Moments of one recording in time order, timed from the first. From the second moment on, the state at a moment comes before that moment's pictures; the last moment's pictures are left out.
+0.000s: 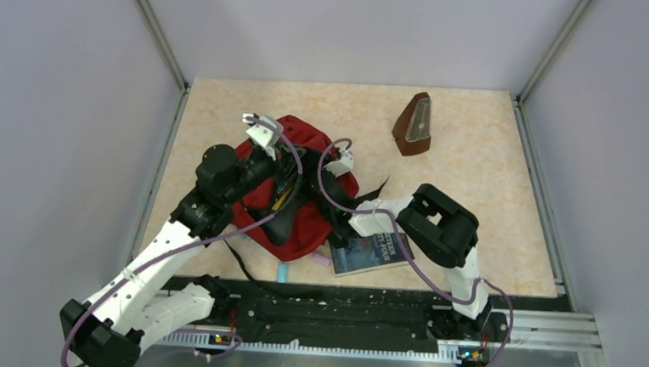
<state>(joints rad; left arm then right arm) -0.52 0.90 0.84 0.04 0.22 -0.05 1.00 2.06 1.13 0.72 0.53 1.10</state>
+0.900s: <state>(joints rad) -0.53 0.89 0.83 0.05 0.05 -0.05 0.97 1.09 0.49 0.46 0.46 0.72</state>
